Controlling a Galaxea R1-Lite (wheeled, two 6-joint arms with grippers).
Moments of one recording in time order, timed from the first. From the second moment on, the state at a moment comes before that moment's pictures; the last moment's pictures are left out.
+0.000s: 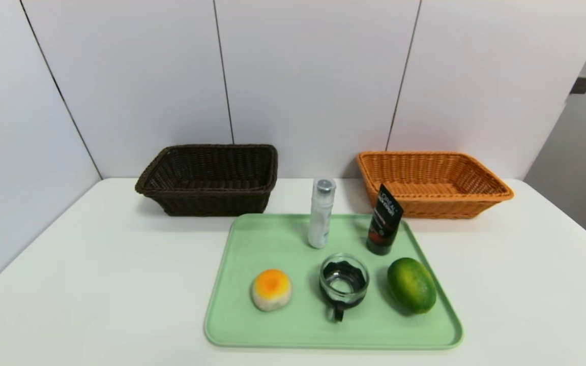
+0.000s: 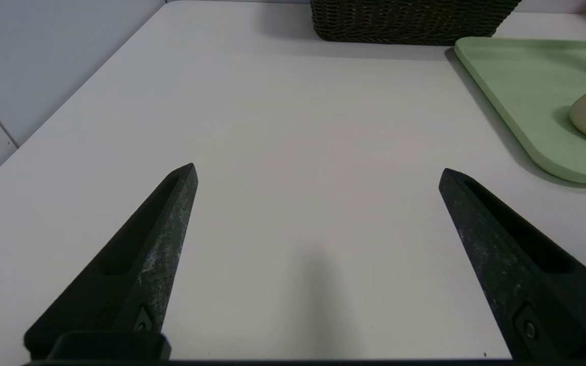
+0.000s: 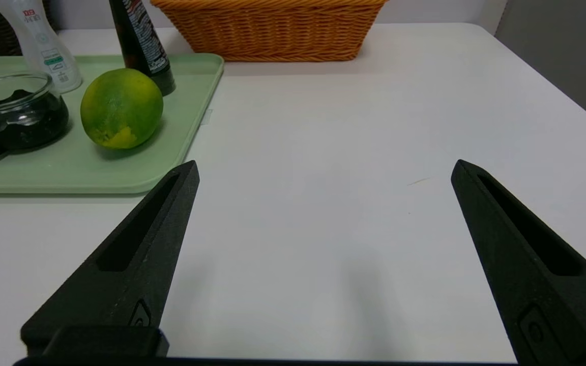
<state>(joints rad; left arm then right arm) 0.00 0.00 0.00 0.00 0.03 -0.05 0.00 0.00 0.00 0.00 0.00 0.01</state>
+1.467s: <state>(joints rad) -0.01 0.79 -0.89 0.55 -0.13 -0.16 0.03 1.09 -1.40 0.91 0.21 0.12</state>
